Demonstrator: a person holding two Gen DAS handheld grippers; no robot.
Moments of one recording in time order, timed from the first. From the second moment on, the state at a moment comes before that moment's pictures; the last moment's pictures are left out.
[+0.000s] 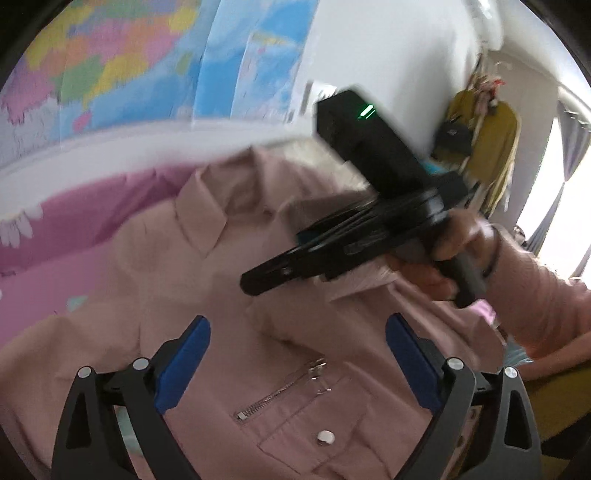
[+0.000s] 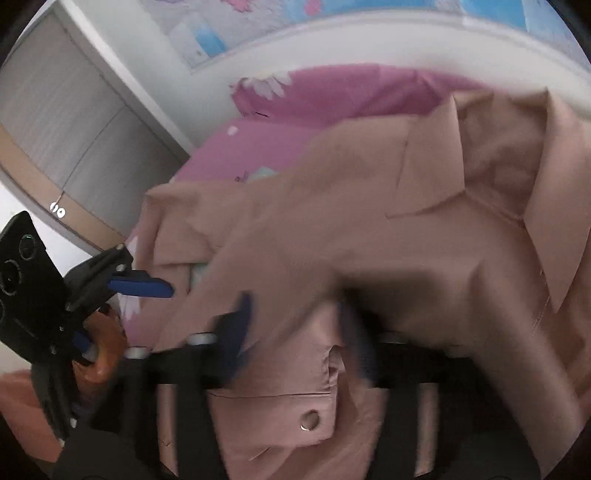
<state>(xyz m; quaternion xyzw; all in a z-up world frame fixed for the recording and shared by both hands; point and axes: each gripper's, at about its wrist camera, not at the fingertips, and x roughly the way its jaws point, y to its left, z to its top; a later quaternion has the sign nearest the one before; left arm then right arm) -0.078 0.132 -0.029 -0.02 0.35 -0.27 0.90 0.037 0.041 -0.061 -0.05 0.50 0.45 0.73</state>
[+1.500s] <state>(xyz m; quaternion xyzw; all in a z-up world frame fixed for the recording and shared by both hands) -0.056 0.022 -0.052 0.12 0.40 -0.32 0.85 0.033 -0.231 -0.080 0.16 0.39 0.29 0.86</state>
